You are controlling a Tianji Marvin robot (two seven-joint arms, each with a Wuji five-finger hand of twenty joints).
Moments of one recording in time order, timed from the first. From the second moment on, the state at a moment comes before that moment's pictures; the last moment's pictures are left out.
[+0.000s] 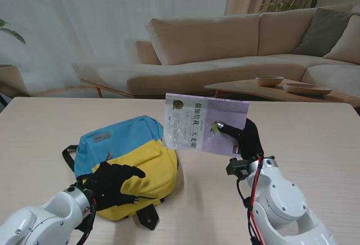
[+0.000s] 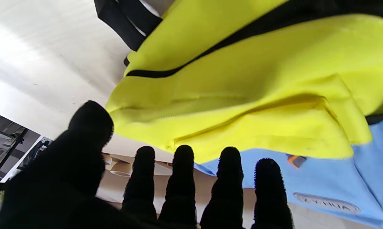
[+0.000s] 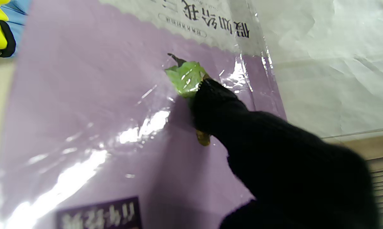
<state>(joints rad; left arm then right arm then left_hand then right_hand) 1.98 -1.02 -1.44 -2.12 0.91 -0.02 -0.44 -1.76 -1.23 1.32 -1.90 0.43 -0.03 -0.22 0.66 -0.36 0.50 -0.08 0.19 0.05 0.55 0.53 0.37 0.13 0.33 0.50 0.26 0.31 0.36 0.64 -0.07 0.40 0.79 0.70 0.75 -0.77 1.12 -0.26 0.90 0.03 0.78 0.80 1.05 0.20 0.88 0.58 1.01 0.24 1.02 0.48 0.66 0.41 1.50 0.52</state>
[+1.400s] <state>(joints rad) 1.87 -1.07 -1.42 -2.00 0.89 0.01 -0.10 -1.86 -1.19 1.39 -2.02 0.44 0.29 0.00 1.16 -0.31 0.27 -0.08 0.55 -0.03 0.93 0.74 0.89 0.20 0.69 0.86 0.68 0.39 0.90 0.79 0.21 0.46 1.23 0.73 0.75 -0.77 1.12 -0.26 0.90 0.05 0.78 0.81 1.05 0.21 0.89 0.57 1.02 0.26 1.02 0.48 0.69 0.46 1.50 0.52</state>
